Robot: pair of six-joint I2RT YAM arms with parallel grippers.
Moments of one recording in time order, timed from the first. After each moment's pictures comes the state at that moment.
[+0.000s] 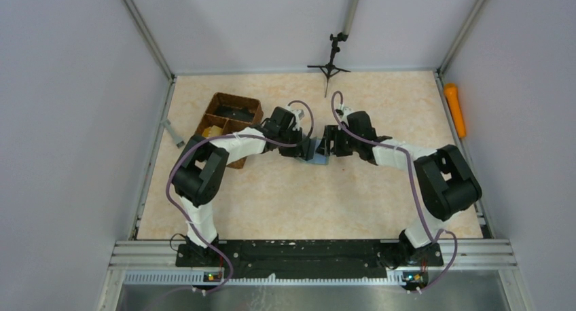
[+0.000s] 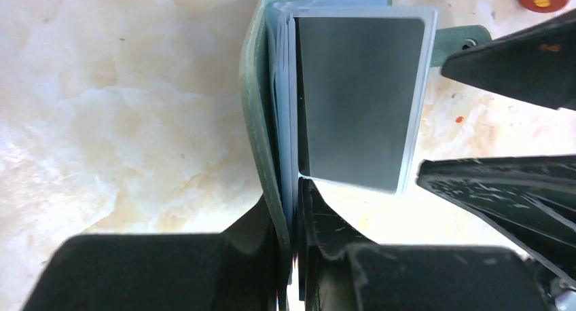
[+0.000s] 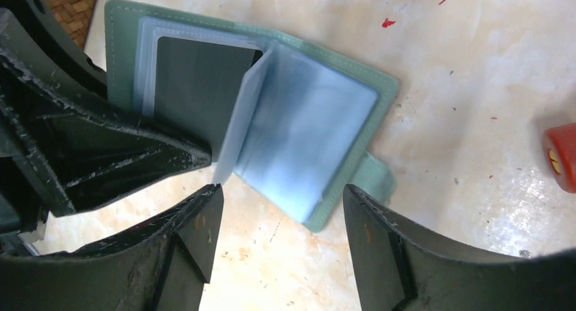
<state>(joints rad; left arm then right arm) -0.59 1.88 1.20 -0.20 0.27 -0.43 0.46 1.65 0.86 0.08 -0.29 0.42</state>
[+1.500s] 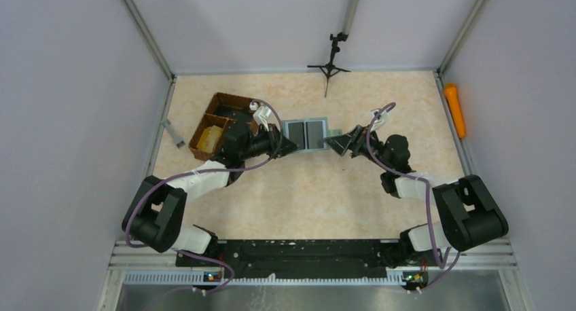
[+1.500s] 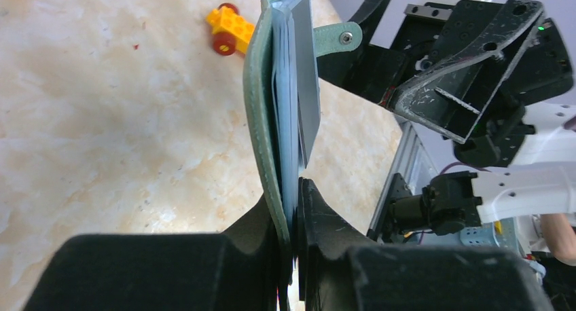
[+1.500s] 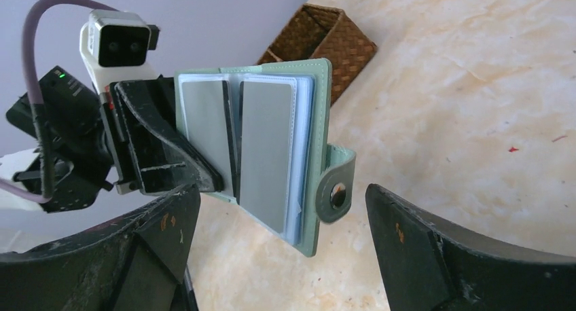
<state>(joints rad) -0.46 1.41 0.66 0.57 0.62 -0.69 0.33 1.39 0.41 1.02 -0.52 0.80</state>
